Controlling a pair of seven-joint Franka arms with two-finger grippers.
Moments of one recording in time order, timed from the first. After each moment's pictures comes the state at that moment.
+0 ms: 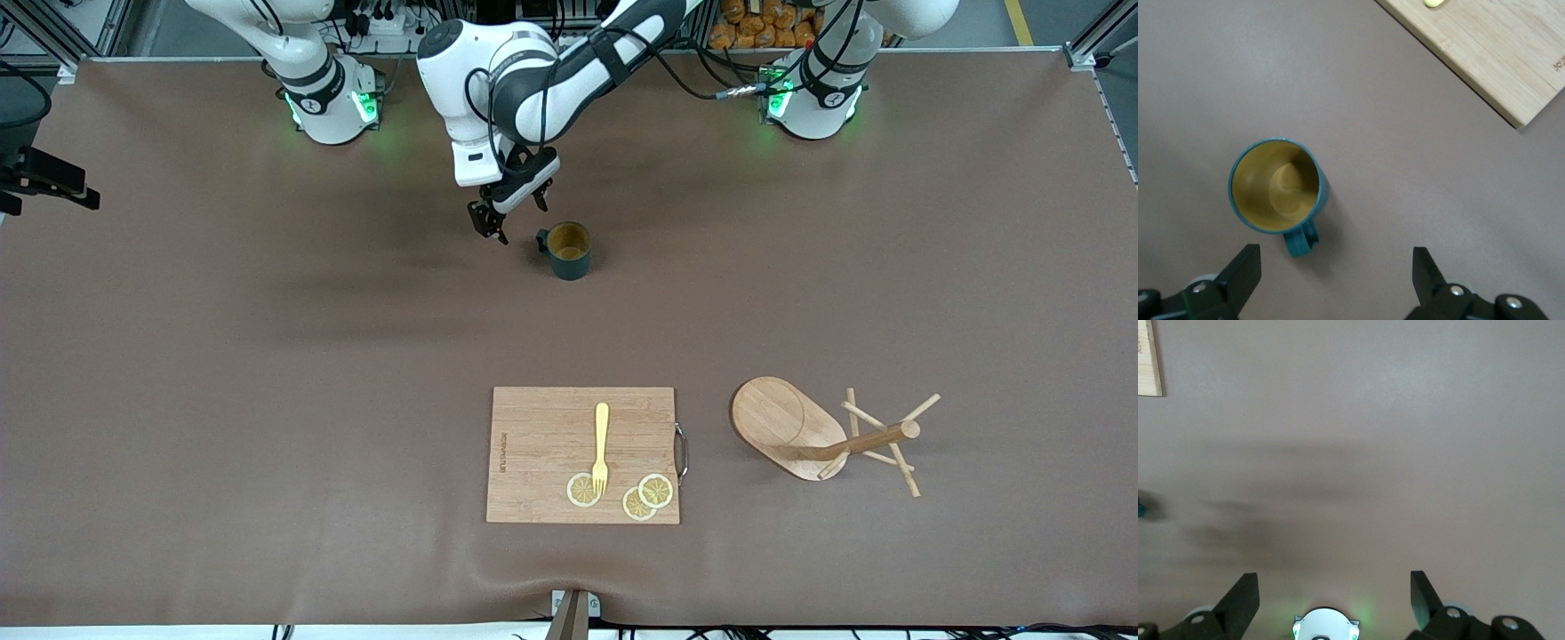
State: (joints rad) left arm -0.95 0.70 -0.27 -1.33 0.49 1.88 -2.16; right arm -0.10 0.01 -0.03 -1.49 0.01 1.35 -0.19
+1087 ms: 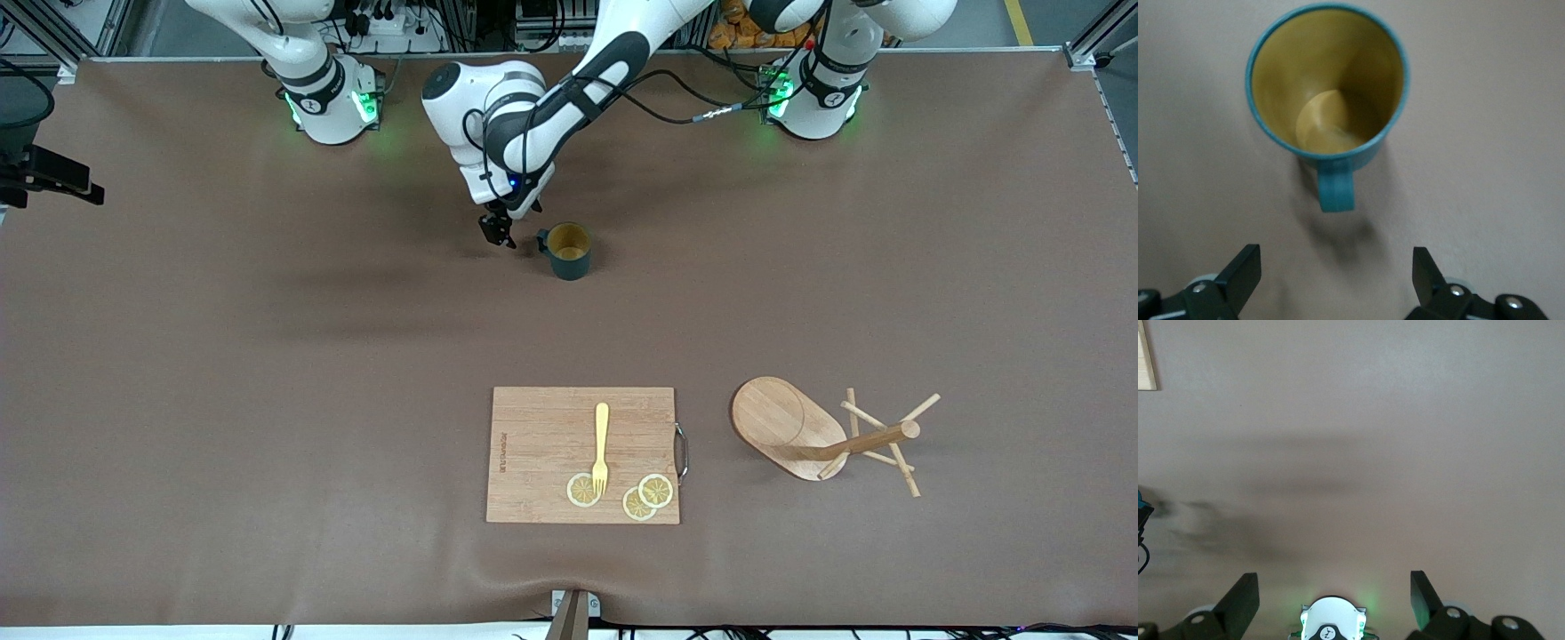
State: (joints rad) left arm -1.05 0.86 -0.21 -1.33 0.45 1.95 -2.50; right arm -0.10 0.01 -0.03 -1.49 0.01 1.31 -0.15
